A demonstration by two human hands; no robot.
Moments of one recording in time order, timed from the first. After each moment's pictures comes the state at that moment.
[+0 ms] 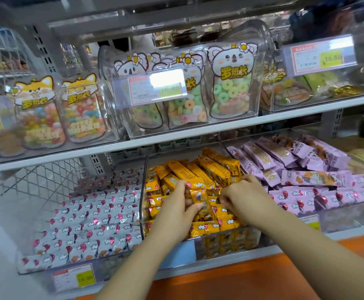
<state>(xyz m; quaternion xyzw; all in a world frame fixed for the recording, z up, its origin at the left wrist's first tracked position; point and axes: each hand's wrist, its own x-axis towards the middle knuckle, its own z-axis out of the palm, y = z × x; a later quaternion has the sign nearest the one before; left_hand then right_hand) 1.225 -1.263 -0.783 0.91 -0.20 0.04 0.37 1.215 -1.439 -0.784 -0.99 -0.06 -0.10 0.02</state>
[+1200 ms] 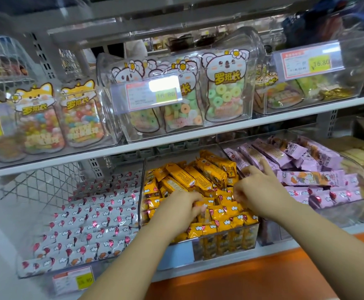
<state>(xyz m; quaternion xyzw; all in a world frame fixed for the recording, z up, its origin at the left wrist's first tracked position) 1.245 -1.273 -0.780 0.94 -0.30 0.01 0.16 1.205 -1.467 -0.770 -0.99 -0.01 -0.10 -0.07</state>
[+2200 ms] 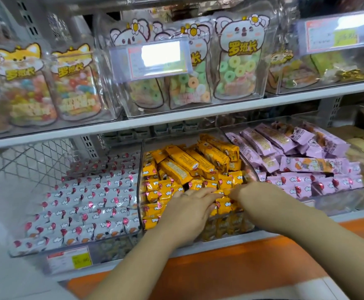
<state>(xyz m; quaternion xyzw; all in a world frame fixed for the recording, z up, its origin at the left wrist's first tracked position) 1.227 -1.273 -0.816 0.92 -0.38 0.02 0.06 1.175 -1.441 -0.781 -0.99 -0.08 0.01 -0.08</state>
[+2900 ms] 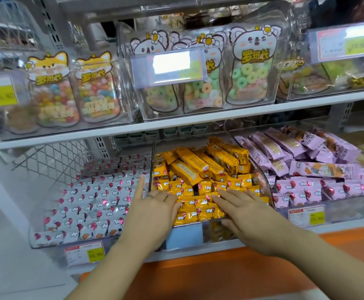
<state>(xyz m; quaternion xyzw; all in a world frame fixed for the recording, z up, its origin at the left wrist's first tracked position) 1.220 -1.198 -0.807 0.94 -0.25 0.20 -0.09 1.166 -1.424 -0.811 -0.99 -0.15 0.00 0.02</state>
